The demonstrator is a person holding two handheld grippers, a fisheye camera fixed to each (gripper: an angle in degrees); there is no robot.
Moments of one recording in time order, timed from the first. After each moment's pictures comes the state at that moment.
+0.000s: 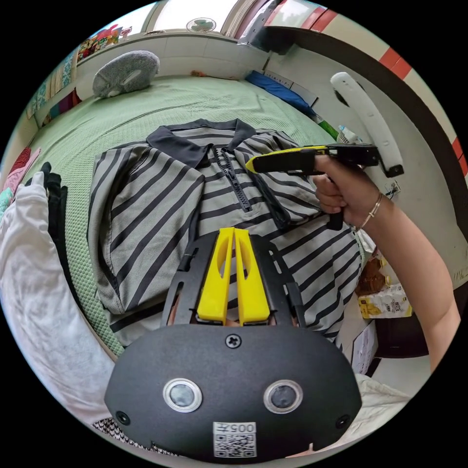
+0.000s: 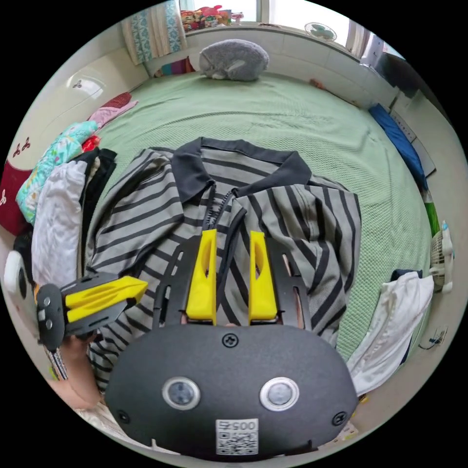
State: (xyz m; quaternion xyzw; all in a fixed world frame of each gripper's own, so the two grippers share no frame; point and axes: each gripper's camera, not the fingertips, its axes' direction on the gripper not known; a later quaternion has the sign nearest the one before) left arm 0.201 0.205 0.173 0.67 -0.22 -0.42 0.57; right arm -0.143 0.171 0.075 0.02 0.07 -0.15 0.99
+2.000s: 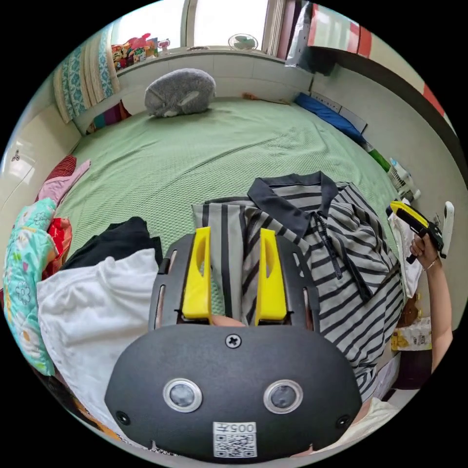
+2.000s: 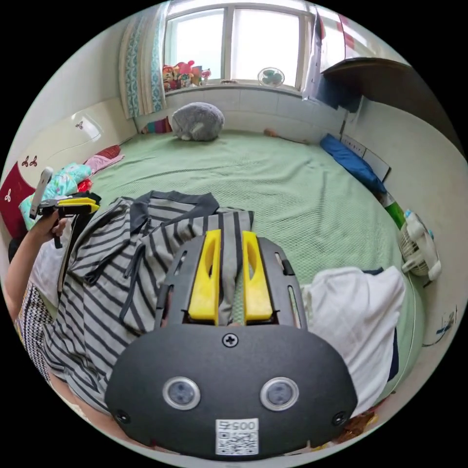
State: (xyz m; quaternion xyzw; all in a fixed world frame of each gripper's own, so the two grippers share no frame) left arm 0.194 0.326 0.102 0.64 -0.28 -0.52 0.50; right arm 0.040 0.207 0.020 0.21 0.07 -0.14 0.97
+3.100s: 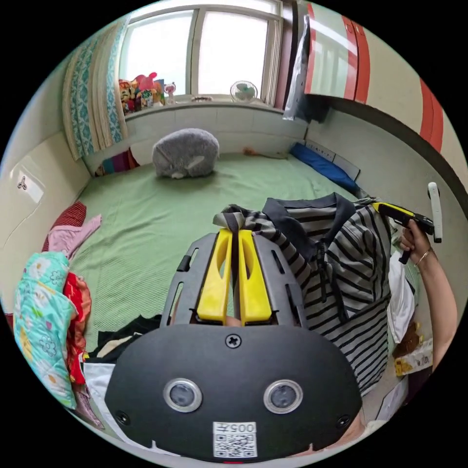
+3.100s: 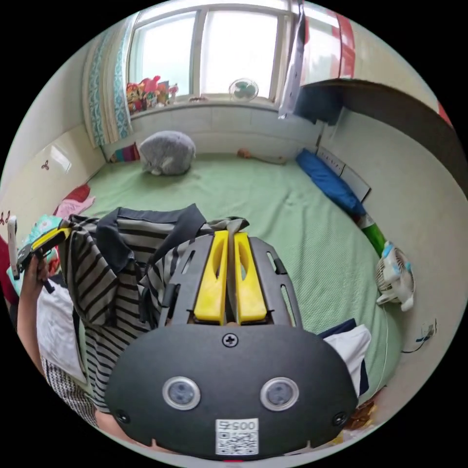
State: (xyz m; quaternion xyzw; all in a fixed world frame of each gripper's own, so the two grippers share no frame) left arm 0.287 0.397 0.050 0.70 -0.36 -0.48 0.39; right arm 0.010 0.129 -0.061 0.25 0.12 -0.06 0.96
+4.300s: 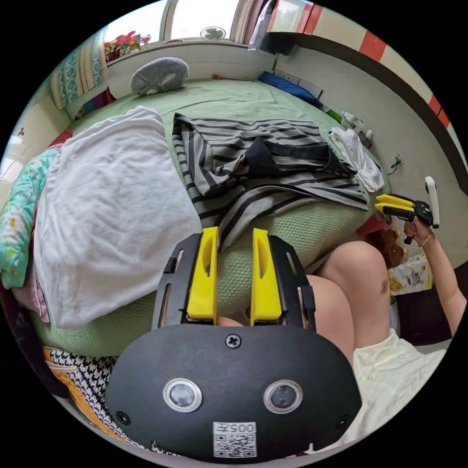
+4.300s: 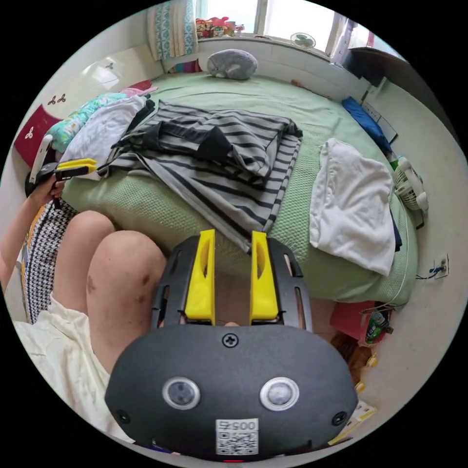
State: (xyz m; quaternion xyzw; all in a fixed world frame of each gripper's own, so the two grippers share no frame) left arm 0.379 0.205 0.385 0.64 -0.28 -0.47 0.55; right arm 0.007 0.562 0.018 0.04 0.09 -0.18 0.98
